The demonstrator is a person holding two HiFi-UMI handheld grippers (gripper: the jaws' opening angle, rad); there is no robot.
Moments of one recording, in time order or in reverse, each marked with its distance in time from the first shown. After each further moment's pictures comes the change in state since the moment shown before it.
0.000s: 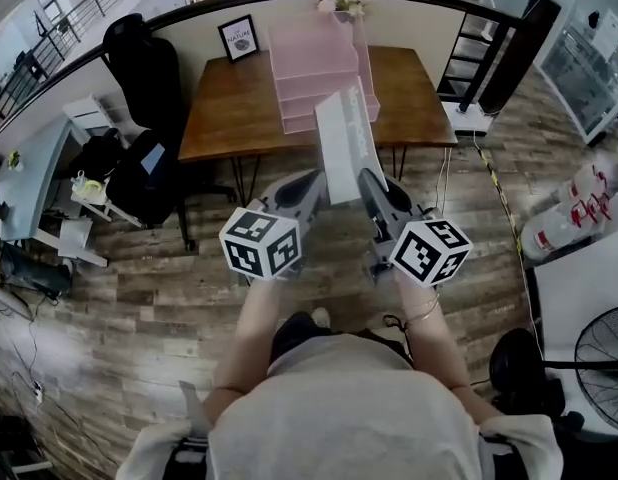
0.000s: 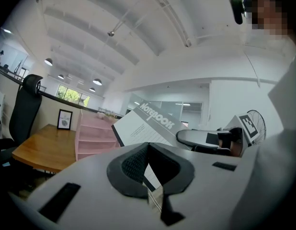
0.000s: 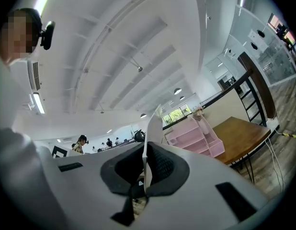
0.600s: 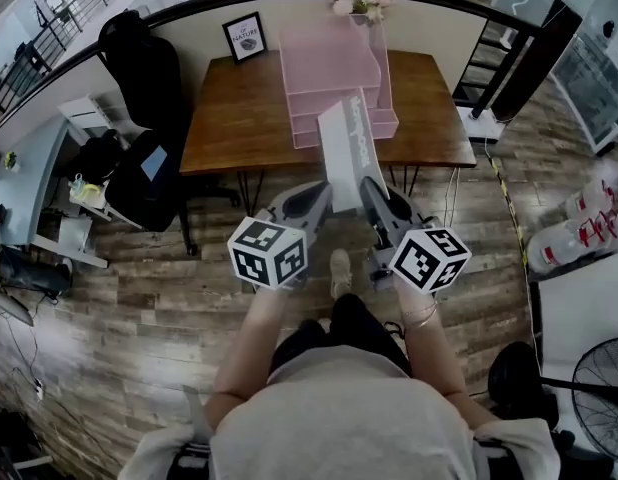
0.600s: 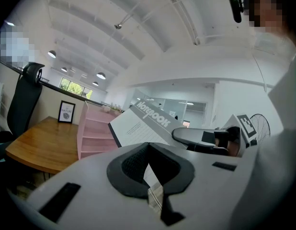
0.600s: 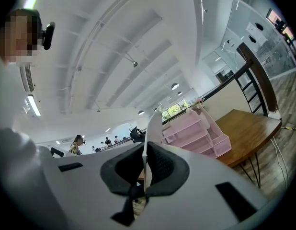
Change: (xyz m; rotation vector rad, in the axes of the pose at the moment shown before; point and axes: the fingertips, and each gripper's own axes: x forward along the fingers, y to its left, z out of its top) left arm 0.048 0.068 -0.009 -0.060 0.047 0.006; right arm 0.079 -0.046 -0.014 0.044 0.042 -0.017
